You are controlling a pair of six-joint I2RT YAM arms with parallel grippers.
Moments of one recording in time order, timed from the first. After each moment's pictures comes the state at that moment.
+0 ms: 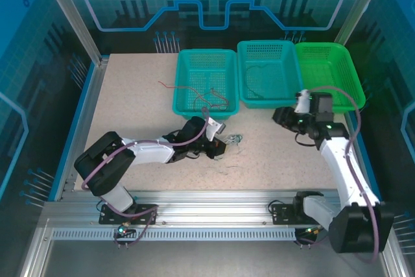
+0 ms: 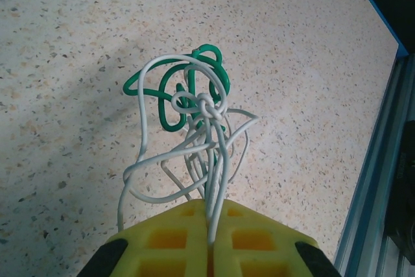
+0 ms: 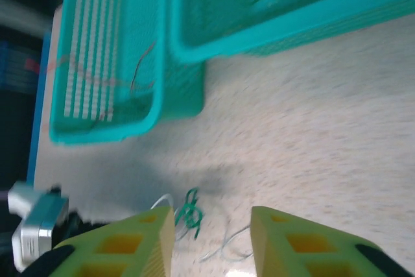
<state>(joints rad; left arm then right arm) -0.75 1.63 0.72 0.27 0.39 -0.40 0.04 1.09 0.86 -0.59 -0.50 0.44</state>
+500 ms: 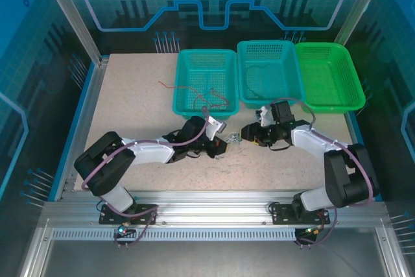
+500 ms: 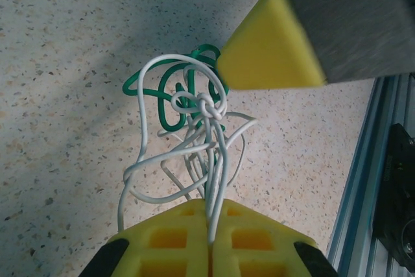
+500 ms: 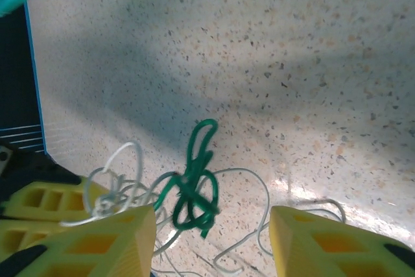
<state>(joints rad) -0.75 1.63 0.72 0.31 0.41 -0.40 0.24 1.45 0.70 -0.30 -0.67 0.51</state>
